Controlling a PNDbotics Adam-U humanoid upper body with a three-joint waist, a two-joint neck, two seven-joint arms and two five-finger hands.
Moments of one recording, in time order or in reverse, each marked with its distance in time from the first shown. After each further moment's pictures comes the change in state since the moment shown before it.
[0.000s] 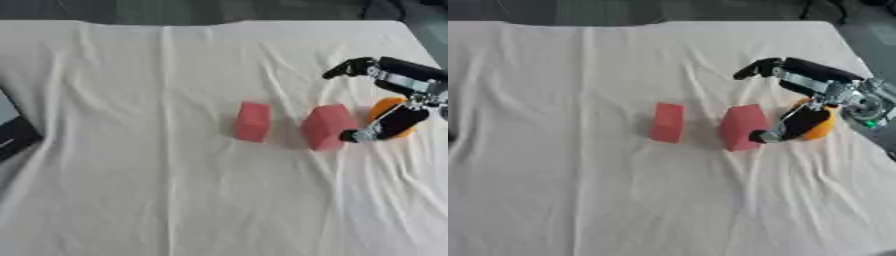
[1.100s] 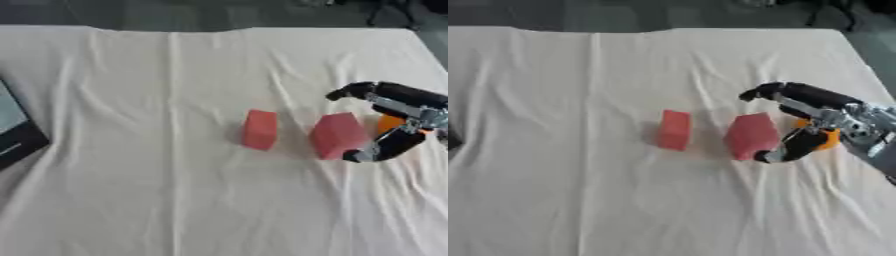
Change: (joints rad) left arm -0.002 0.000 0.000 -0.006 -0.007 0.005 -0.004; right arm 0.042 0.042 0.022 0.000 0.140 0.084 -0.033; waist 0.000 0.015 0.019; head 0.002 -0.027
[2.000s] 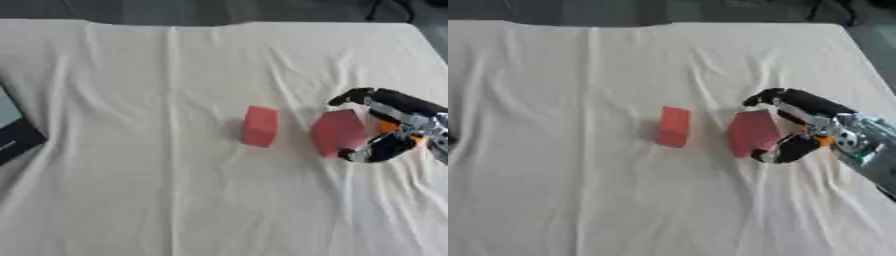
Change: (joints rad) left arm -0.003 0.000 -0.001 0.000 -0.008 0.006 -0.006; right arm 0.009 0.035 0.014 0.000 0.030 0.107 -0.021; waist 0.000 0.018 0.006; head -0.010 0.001
